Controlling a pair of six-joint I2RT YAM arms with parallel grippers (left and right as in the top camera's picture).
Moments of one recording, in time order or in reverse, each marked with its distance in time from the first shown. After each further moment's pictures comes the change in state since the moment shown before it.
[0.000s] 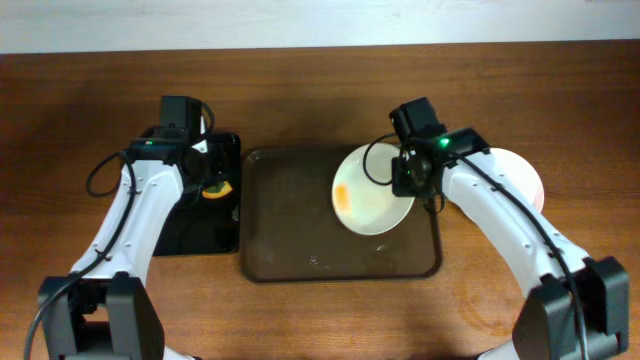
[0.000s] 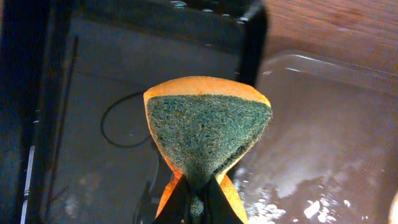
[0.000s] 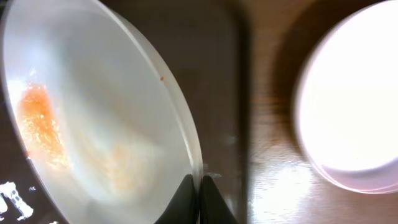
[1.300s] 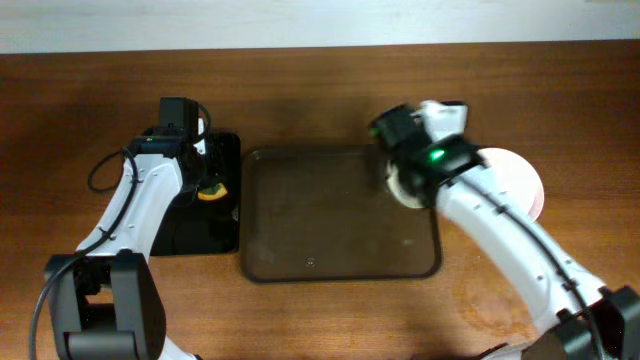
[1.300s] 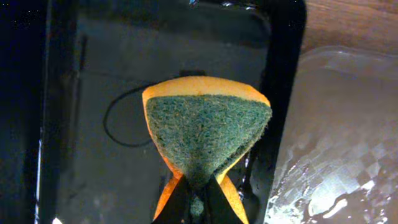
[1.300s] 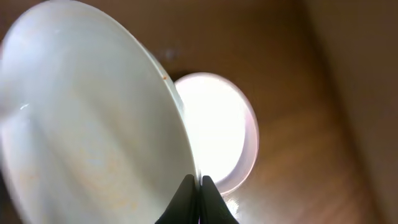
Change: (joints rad) left arm 0.026 0.075 0.000 0.040 -0.006 0.099; right arm 0.066 -0.079 0.042 -0.096 0.558 0.191
